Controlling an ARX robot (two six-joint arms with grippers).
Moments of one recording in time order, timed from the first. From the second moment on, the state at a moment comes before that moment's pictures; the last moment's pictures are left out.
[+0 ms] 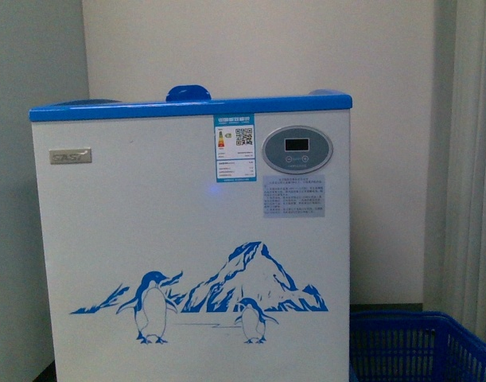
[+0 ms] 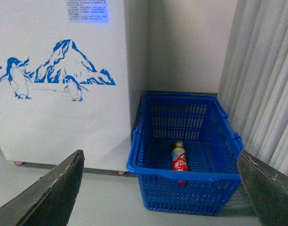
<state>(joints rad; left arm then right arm) 0.00 0.00 0.01 0.00 0.00 0.00 0.00 0.00 0.02 0.00 0.00 0.00</state>
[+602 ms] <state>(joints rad) 0.00 0.00 0.01 0.00 0.00 0.00 0.00 0.00 0.02 0.00 0.00 0.00</state>
